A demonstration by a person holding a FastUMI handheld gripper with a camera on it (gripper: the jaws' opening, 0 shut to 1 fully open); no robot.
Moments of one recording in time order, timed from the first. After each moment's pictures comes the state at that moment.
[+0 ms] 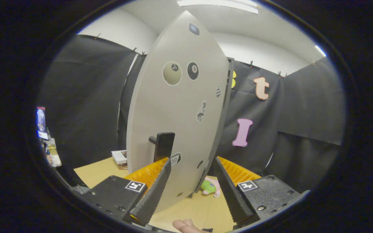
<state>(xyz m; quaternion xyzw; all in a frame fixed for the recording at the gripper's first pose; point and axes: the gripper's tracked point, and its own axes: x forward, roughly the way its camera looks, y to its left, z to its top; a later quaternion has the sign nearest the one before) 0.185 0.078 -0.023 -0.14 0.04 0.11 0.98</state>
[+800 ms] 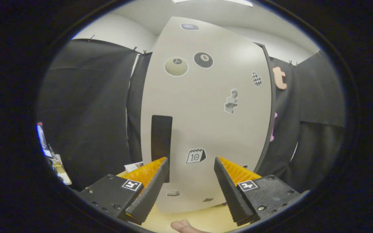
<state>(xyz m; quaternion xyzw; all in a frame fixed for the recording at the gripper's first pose) 0.278 0.224 -0.064 -0.05 0.05 0.15 0.99</state>
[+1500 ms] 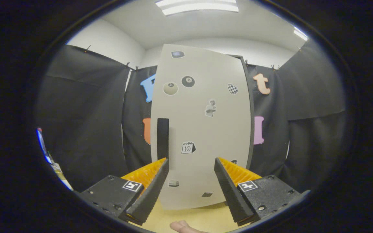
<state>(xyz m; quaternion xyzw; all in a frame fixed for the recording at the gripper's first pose) 0.195 0.194 -0.078 -0.03 -0.01 0.10 0.99</state>
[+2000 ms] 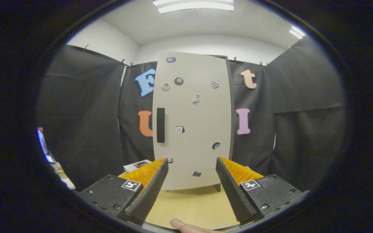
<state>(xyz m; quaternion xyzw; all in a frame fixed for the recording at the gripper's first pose) 0.105 0.152 -0.106 0.00 0.01 0.07 1.00</state>
